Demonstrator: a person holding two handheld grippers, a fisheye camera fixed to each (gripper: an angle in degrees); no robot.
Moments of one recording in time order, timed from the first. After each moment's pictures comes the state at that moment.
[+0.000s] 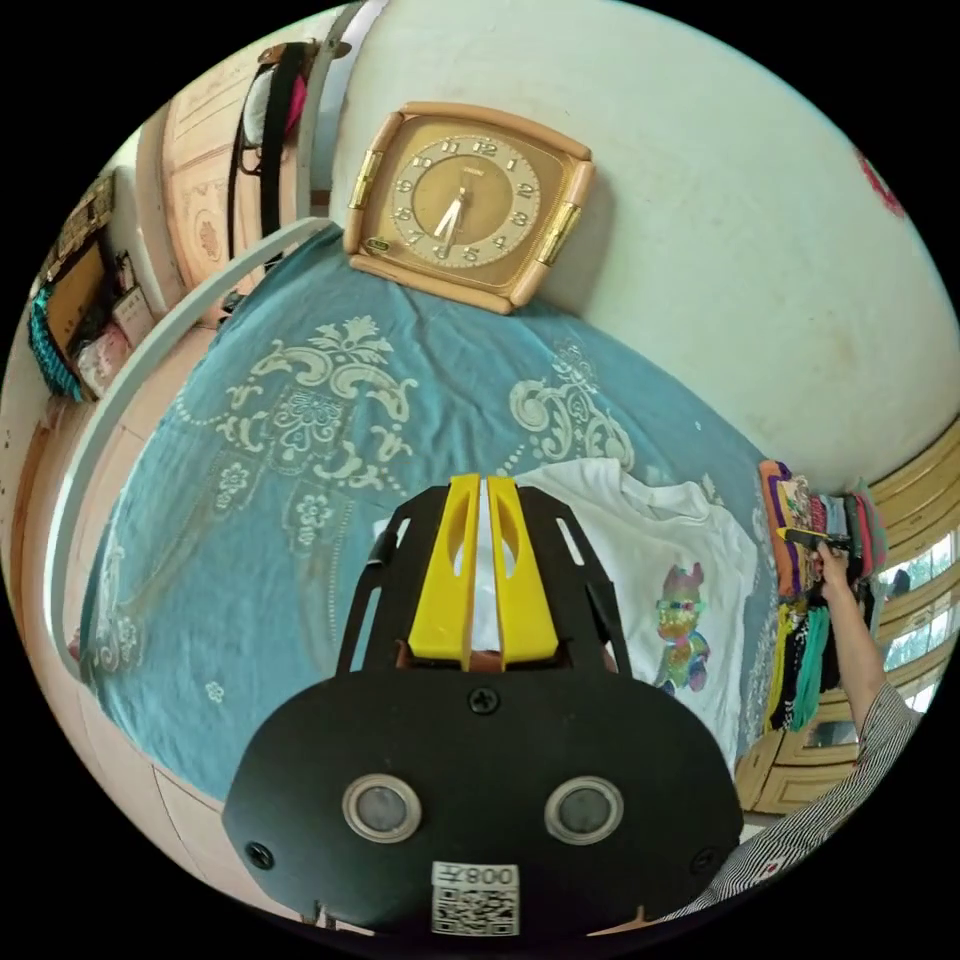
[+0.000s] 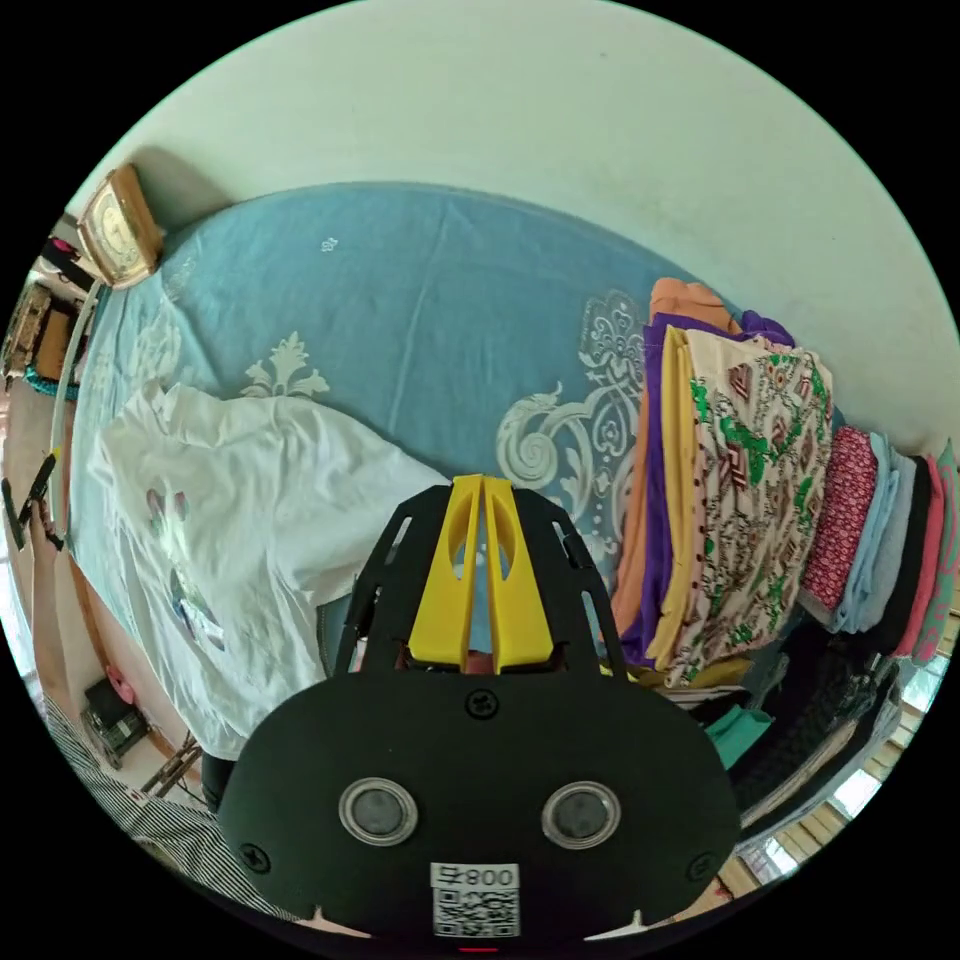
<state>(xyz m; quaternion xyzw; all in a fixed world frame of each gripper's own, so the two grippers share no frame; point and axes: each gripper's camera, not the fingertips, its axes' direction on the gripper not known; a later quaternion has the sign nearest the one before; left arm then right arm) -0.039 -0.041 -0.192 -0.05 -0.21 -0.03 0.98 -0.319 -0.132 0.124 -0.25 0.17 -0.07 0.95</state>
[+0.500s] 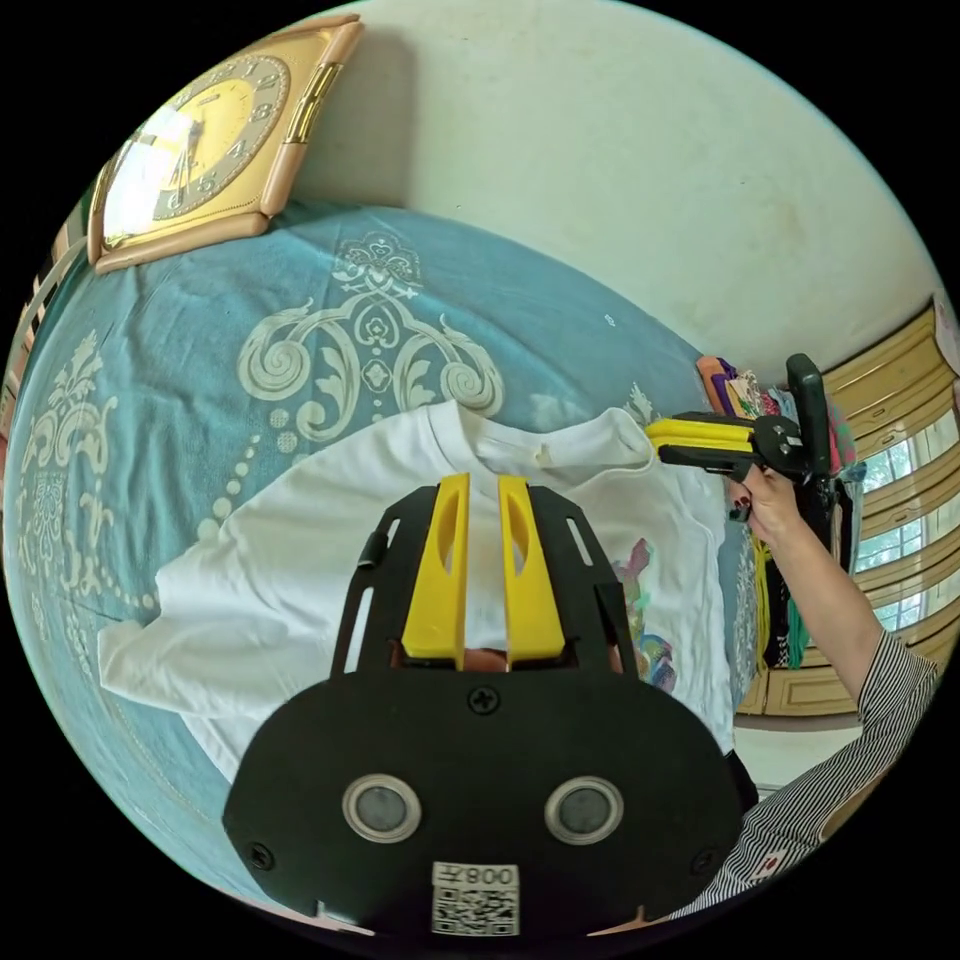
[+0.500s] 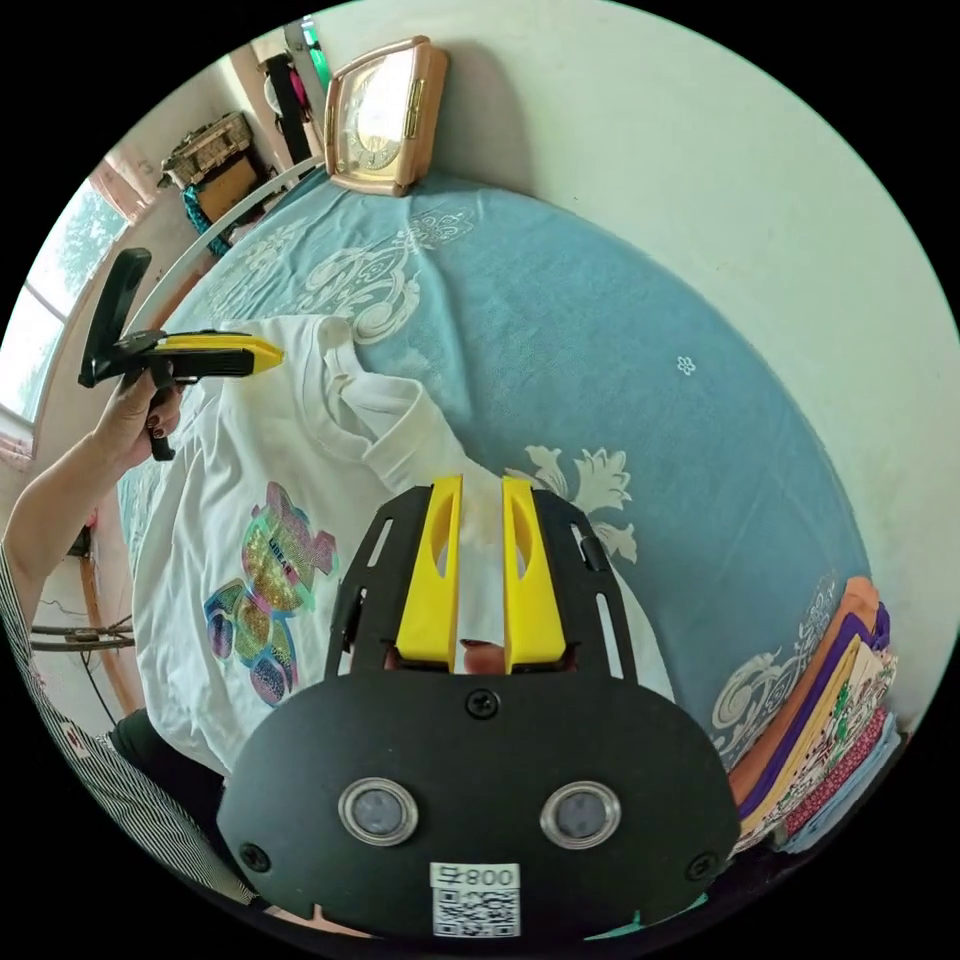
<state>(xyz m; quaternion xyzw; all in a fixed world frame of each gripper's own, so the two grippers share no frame) -0.025 -0.070 -0.029 -0.16 -0.11 0.05 0.98 -0.476 -0.134 0.253 -0.21 0.04 -0.30 0.93</state>
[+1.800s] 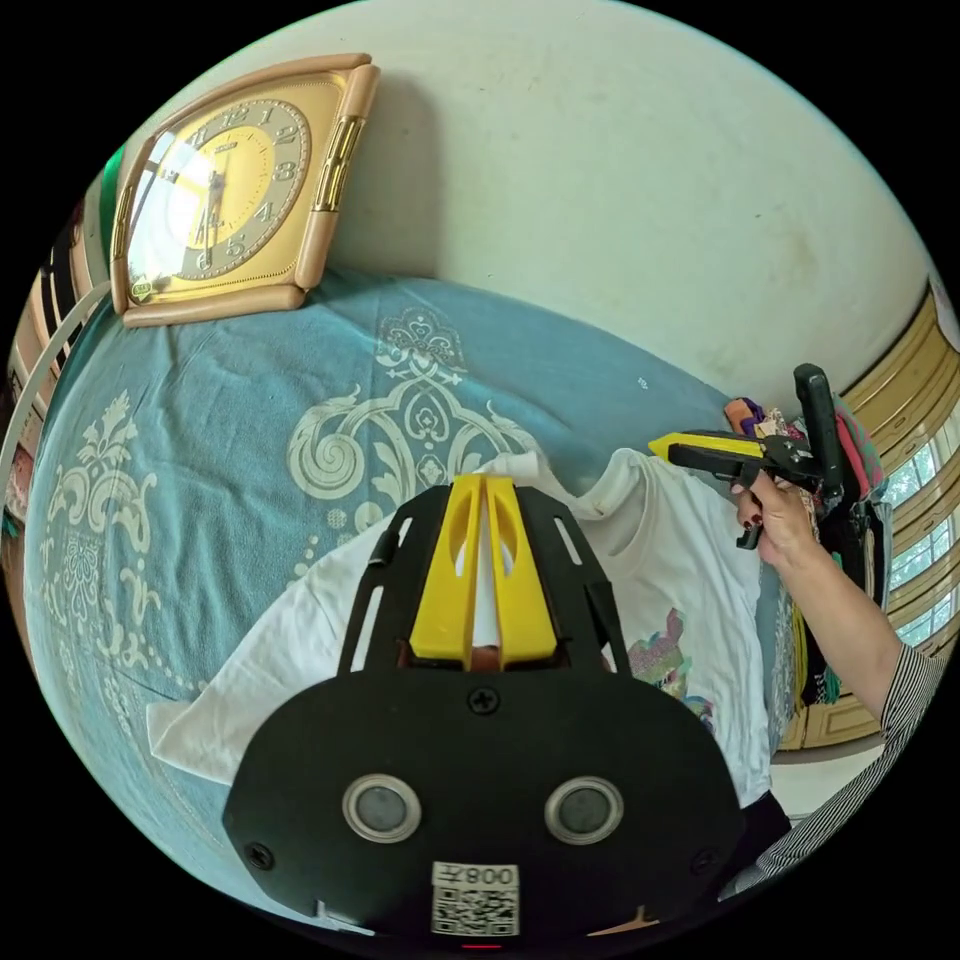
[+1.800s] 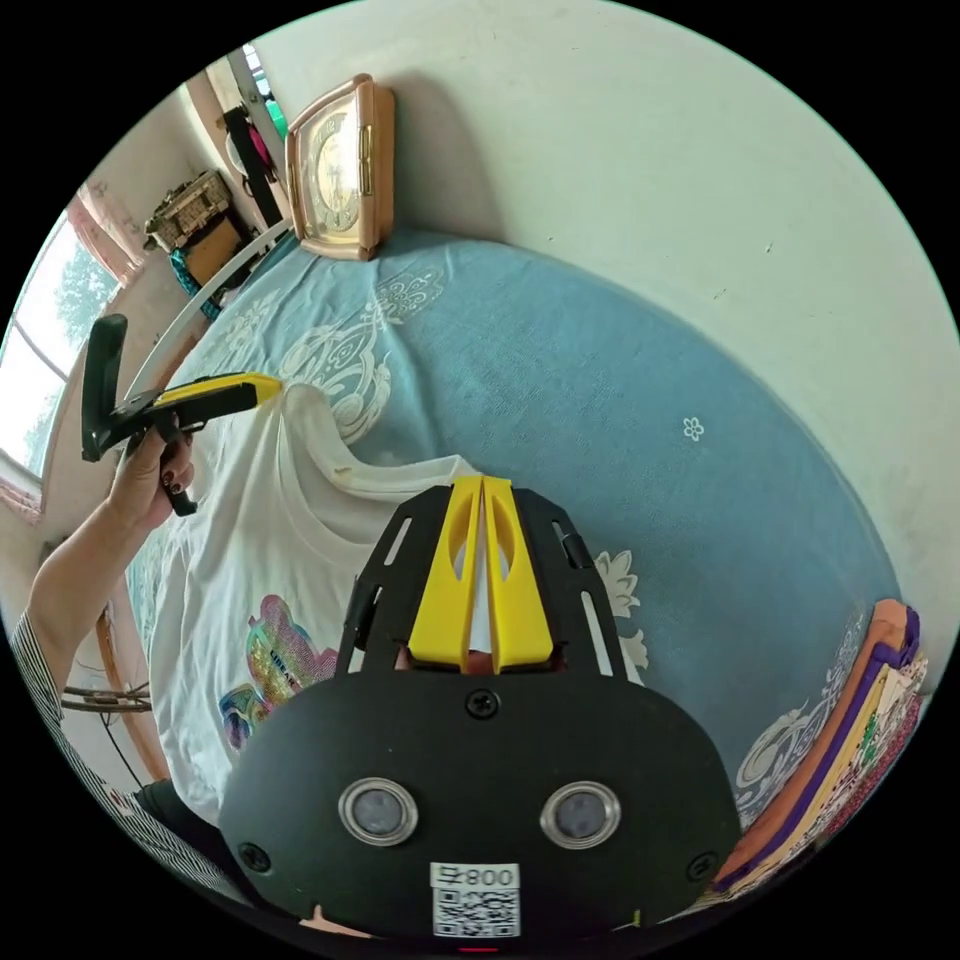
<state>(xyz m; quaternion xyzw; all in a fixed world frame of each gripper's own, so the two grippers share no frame) -0.069 -0.013 -0.151 -0.09 -0.16 0.07 0.98 -0.400 -0.103 0.262 -0.15 0.01 -0.24 0.96</state>
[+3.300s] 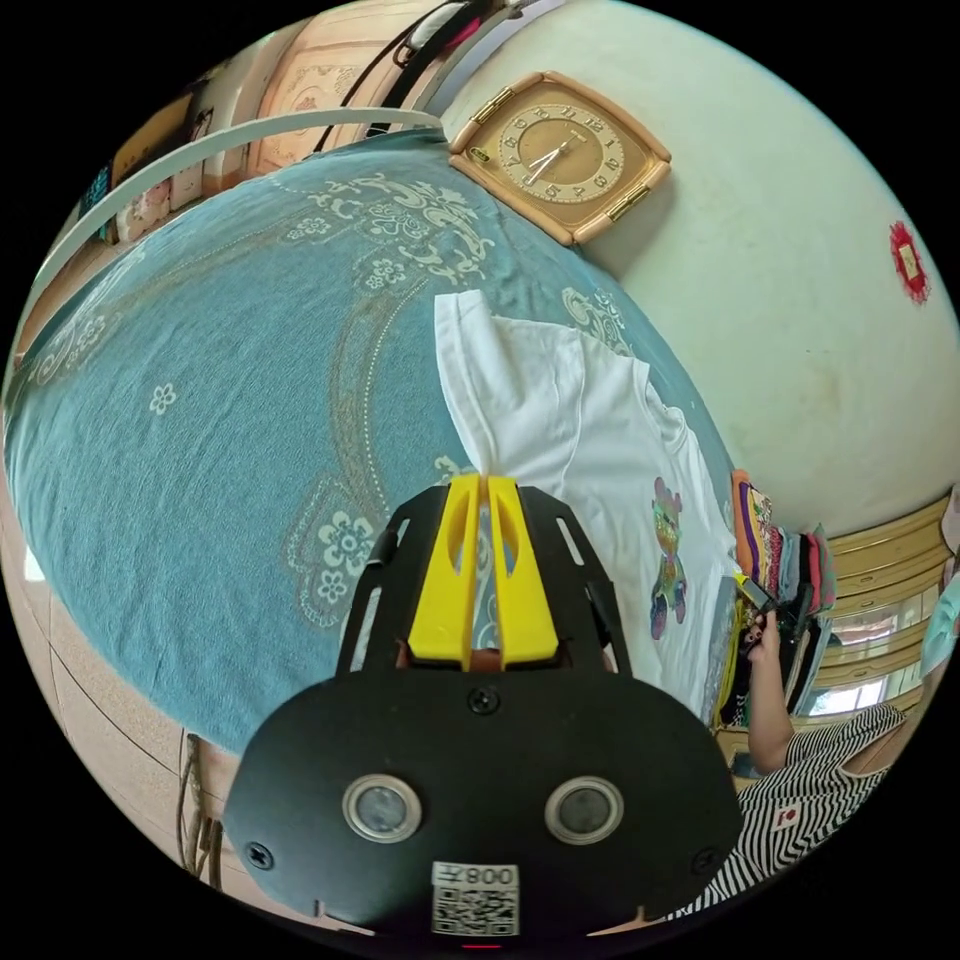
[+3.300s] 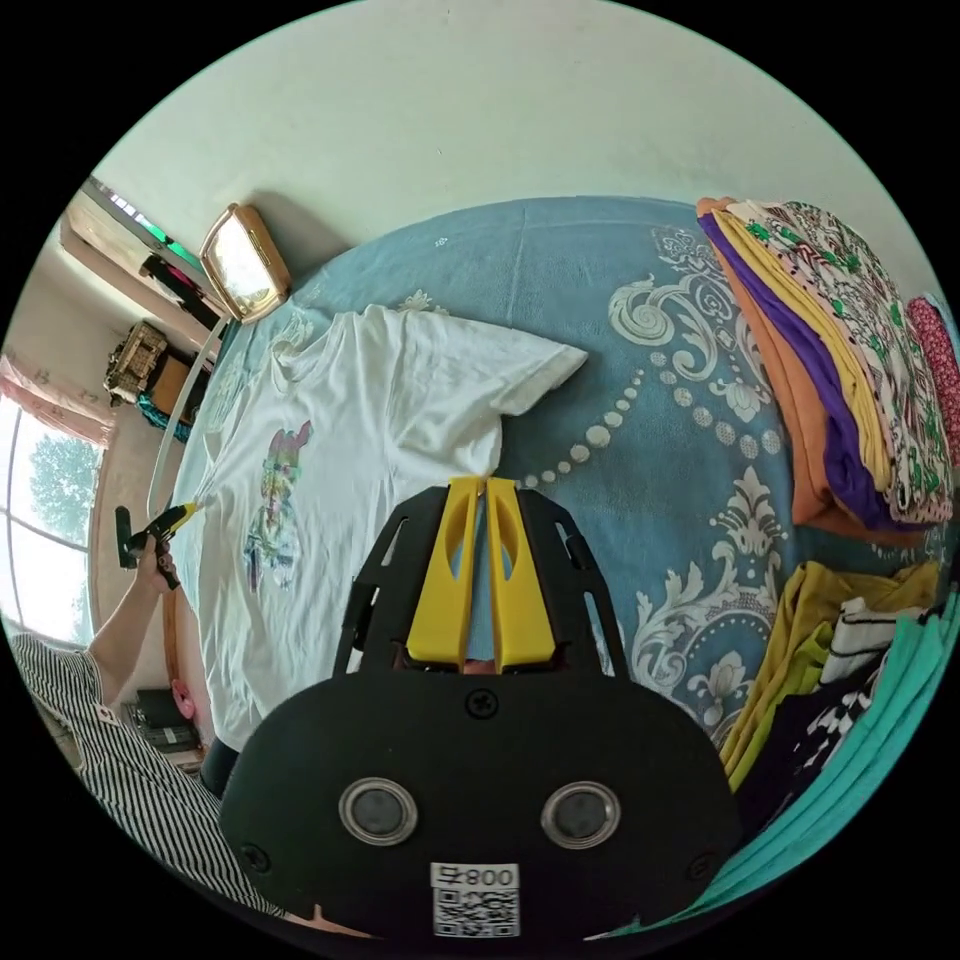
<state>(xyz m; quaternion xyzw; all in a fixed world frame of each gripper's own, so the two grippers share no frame) -0.190 0.395 -0.543 -0.03 -0.16 -0.18 0.97 -0.078 0.229 0.050 -0.12 0.00 -0.01 0.99</state>
